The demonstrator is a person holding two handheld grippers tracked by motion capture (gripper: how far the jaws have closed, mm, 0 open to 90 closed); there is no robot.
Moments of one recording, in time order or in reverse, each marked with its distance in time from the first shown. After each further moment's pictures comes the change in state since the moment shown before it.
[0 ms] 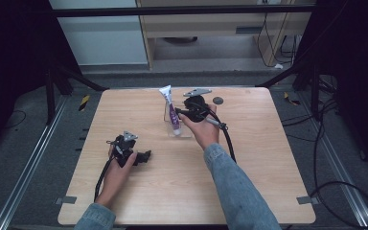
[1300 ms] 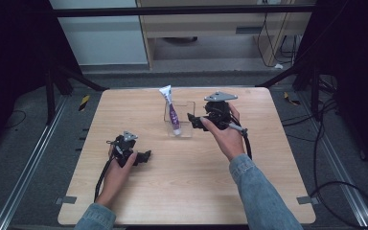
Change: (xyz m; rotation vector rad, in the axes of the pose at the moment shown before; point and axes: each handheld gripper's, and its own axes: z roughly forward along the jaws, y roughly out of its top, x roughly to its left) left arm 0.000 0.000 0.000 0.000 0.001 -0.002; right arm -0.021 -0.017 -0.069 -0.085 -0.014 -0.015
